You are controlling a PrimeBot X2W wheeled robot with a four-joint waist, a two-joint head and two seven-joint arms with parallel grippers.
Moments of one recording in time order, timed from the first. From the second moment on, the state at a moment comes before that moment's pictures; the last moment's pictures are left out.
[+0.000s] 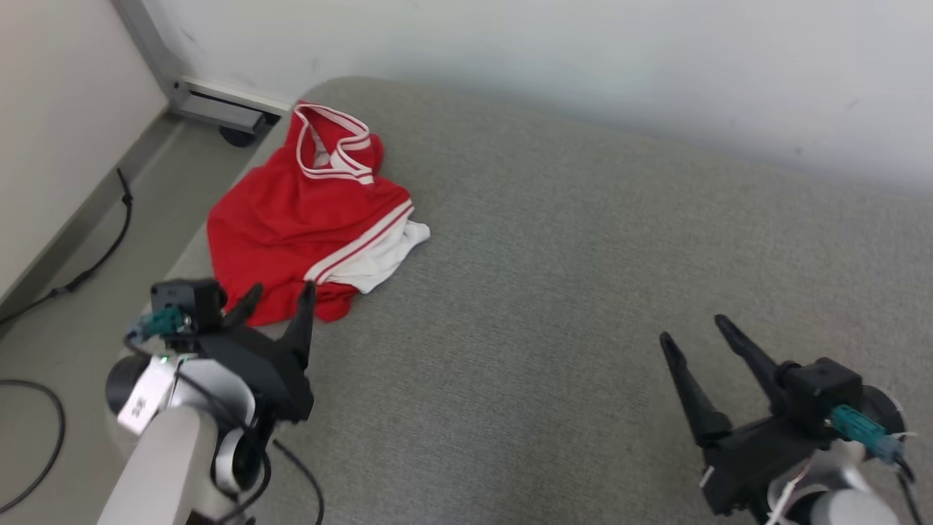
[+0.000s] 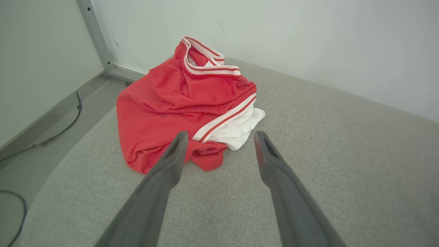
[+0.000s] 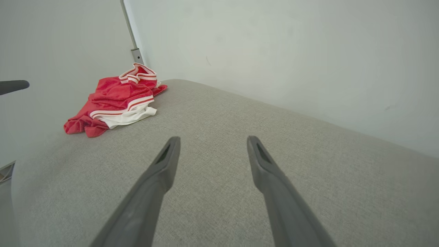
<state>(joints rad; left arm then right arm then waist) -0.44 0.14 -0.28 0.40 -0.36 -0.01 0.18 -0.06 -0.17 0.13 -0.02 0.24 0.07 0.05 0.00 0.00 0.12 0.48</state>
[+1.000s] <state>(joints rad) -0.86 0.11 -0.20 0.83 -0.37 0.07 0.18 -0.07 -0.34 0.05 -0.46 0.18 0.06 0.29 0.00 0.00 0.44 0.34</state>
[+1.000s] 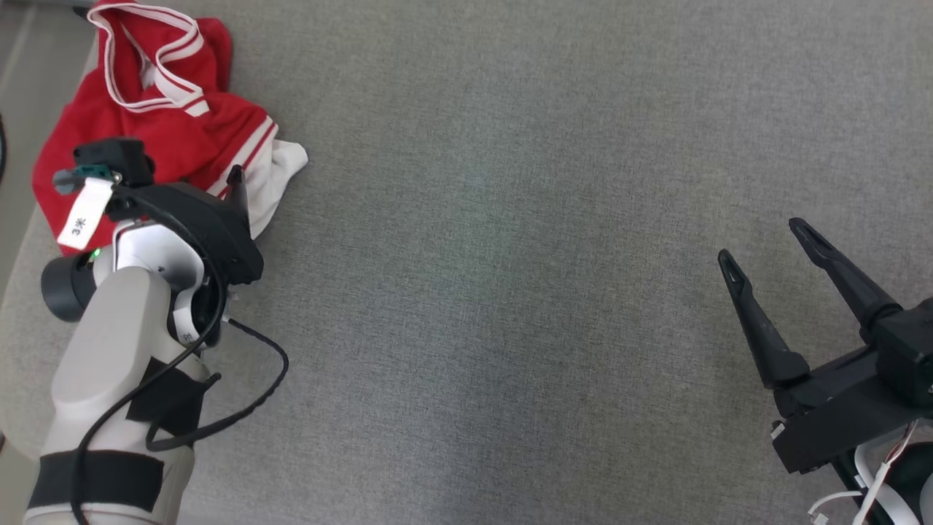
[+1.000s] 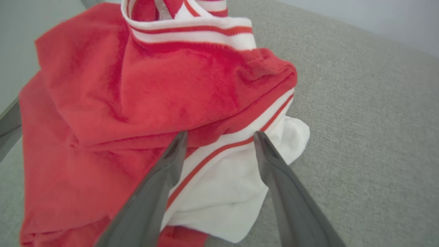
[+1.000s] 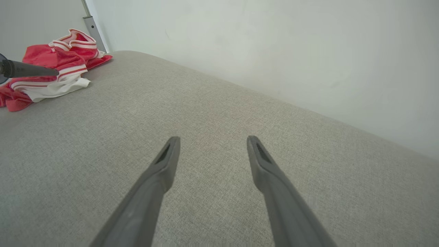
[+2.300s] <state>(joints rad) -0.97 0.10 -0.23 1.02 -0.32 0.06 0.02 -0.11 -0.28 0.07 -0.40 0.23 0.04 0.31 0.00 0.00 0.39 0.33</state>
